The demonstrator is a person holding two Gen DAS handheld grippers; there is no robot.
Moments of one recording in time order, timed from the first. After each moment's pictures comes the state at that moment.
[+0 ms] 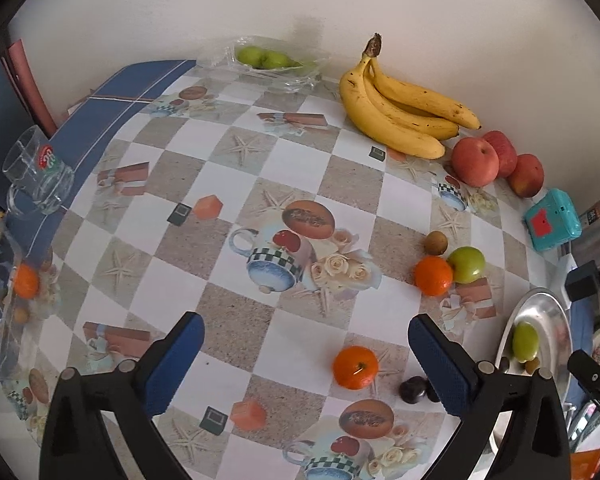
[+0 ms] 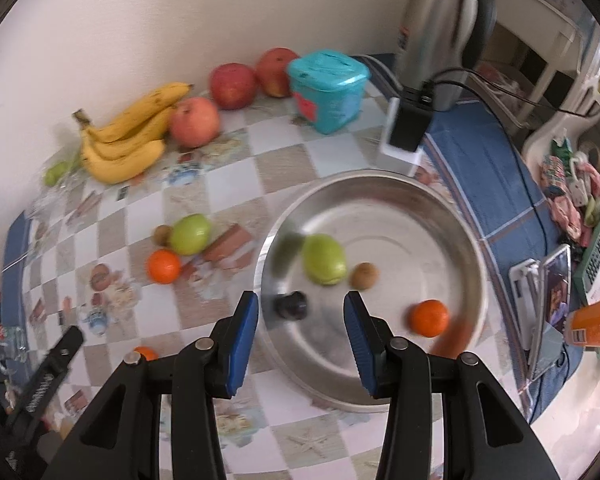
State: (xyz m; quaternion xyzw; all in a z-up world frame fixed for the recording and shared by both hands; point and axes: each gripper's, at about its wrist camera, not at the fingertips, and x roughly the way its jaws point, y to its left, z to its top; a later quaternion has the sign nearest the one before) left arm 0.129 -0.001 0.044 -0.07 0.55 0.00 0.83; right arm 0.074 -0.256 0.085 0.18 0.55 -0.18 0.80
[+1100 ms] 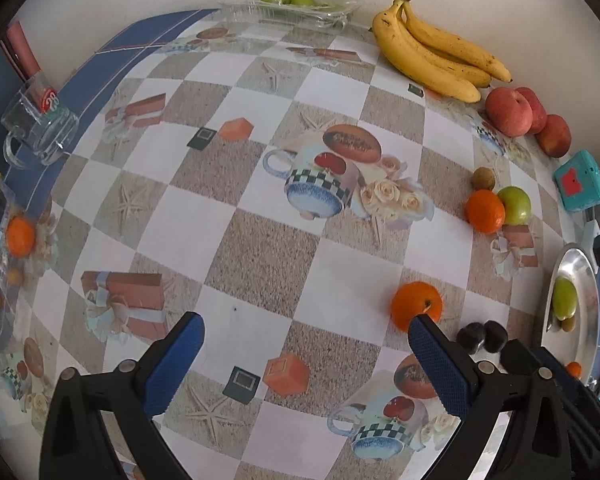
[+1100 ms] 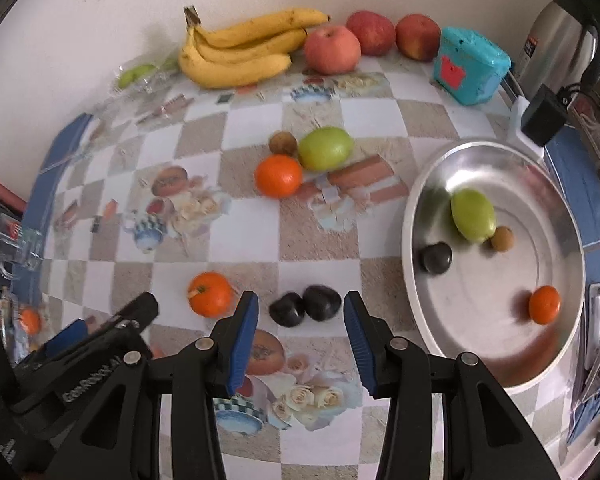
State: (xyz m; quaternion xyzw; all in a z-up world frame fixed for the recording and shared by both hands) left arm 0.101 0.021 -0.006 -0.06 0.61 0.01 0.79; right arm 0.077 -0.160 0.020 0.12 0.59 -0.06 0.80
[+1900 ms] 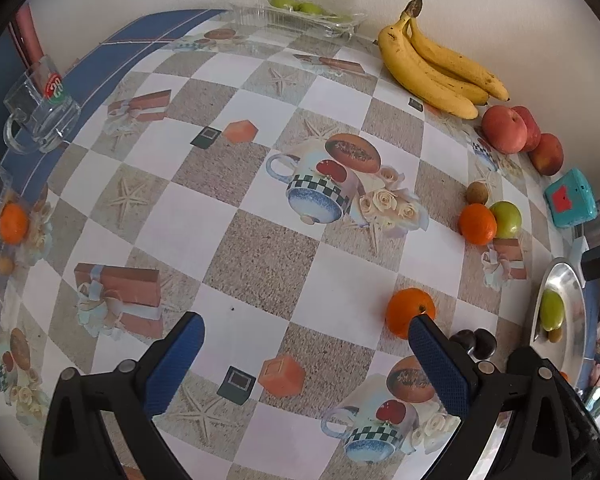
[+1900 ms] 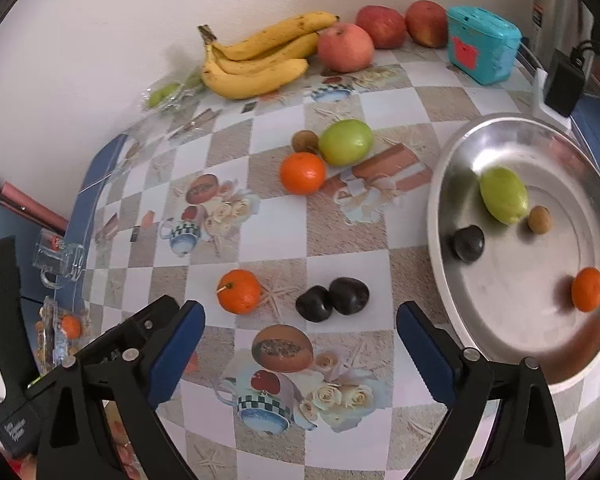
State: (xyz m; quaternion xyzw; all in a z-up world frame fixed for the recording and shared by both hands) left arm 0.100 0.031 -0.003 -0.10 0.59 0.01 0.80; right arm 0.065 -0.176 0.020 0.19 0.54 0.01 0.82
